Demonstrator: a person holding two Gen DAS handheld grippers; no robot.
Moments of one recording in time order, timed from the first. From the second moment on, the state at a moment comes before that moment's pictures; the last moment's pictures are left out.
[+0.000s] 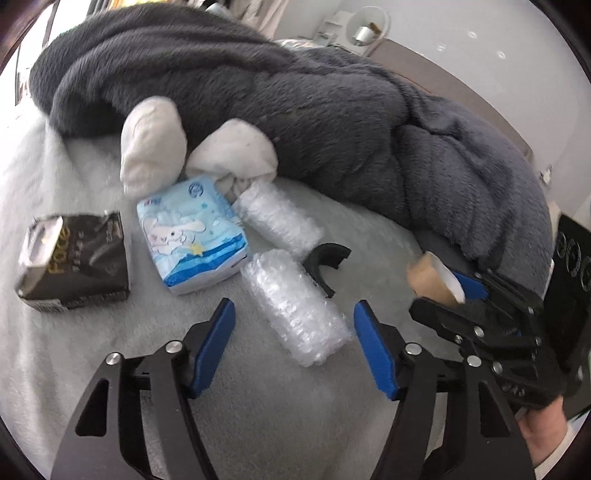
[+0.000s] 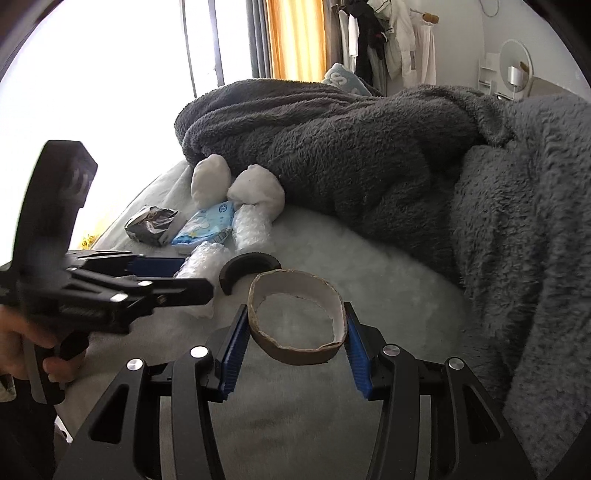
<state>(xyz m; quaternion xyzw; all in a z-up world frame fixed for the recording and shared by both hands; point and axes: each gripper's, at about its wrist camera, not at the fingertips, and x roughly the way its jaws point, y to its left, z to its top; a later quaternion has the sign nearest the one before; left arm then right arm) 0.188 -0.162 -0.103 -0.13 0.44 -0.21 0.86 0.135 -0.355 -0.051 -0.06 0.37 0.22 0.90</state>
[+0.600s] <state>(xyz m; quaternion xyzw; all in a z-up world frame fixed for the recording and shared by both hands) 0.182 -0.140 -0.079 -0.08 0.44 -0.21 0.87 0.155 -0.323 -0.016 0.03 0.36 0.21 0.91</state>
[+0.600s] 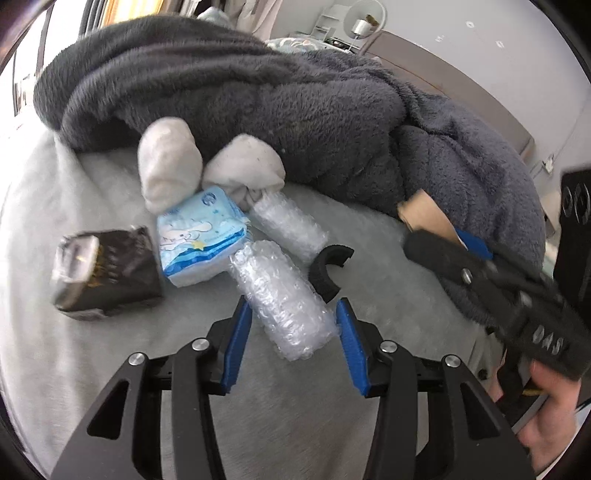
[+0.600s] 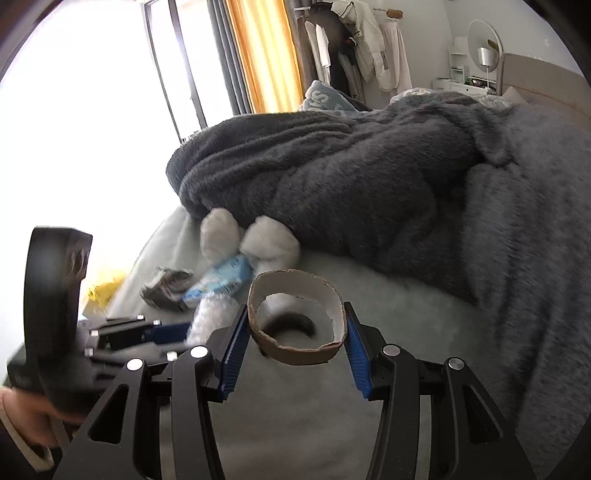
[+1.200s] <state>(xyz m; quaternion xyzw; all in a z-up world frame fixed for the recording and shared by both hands) 0.158 -0.048 -0.034 -0.13 0.36 -0.21 0.90 0.168 -0.234 0.017 0.04 0.34 0.23 0.91</state>
